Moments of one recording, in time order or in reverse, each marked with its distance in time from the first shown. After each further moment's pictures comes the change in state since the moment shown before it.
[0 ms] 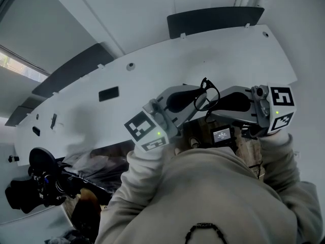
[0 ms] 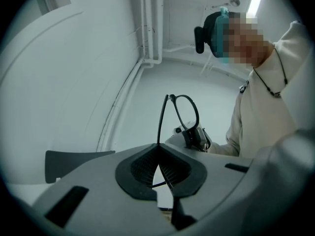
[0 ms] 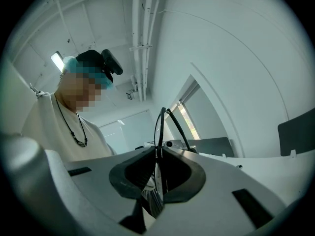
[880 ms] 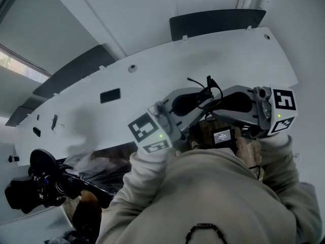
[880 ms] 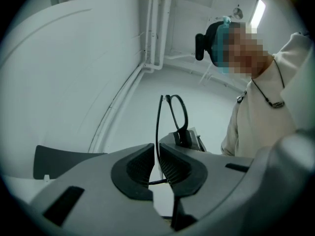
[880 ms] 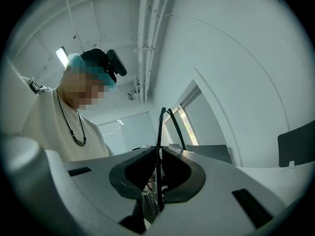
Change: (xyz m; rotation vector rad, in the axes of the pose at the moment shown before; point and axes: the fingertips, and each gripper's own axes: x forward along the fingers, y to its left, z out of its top) left arm 0.004 -0.014 0.011 -0.062 -0.071 -0.065; right arm 0.003 0.002 0.009 -0.075 -0.035 -0.012
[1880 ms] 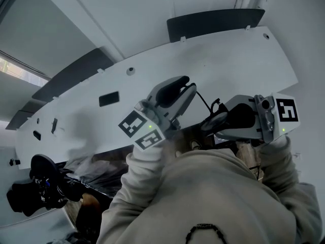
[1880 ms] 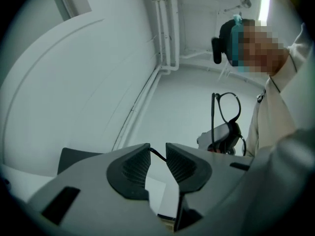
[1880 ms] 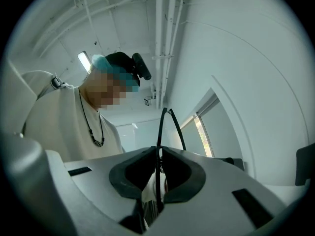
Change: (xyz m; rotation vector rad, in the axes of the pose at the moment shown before) left arm -0.025 0.077 0.008 -0.037 -0.015 0.238; right arm 0.006 0.023 0.019 -0.102 -0.095 0.179
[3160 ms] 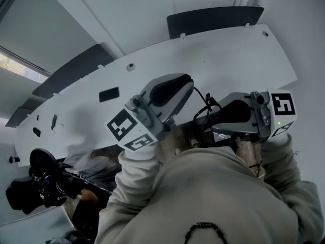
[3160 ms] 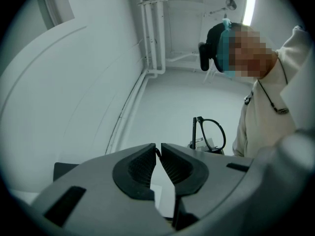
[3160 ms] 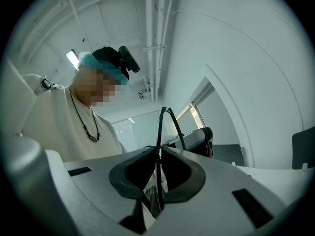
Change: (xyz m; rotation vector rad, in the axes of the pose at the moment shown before) left arm -0.003 -0.034 0.037 0.102 -0.021 -0.093; right arm -0.004 -0.006 -0.018 0.100 0.104 -0.042
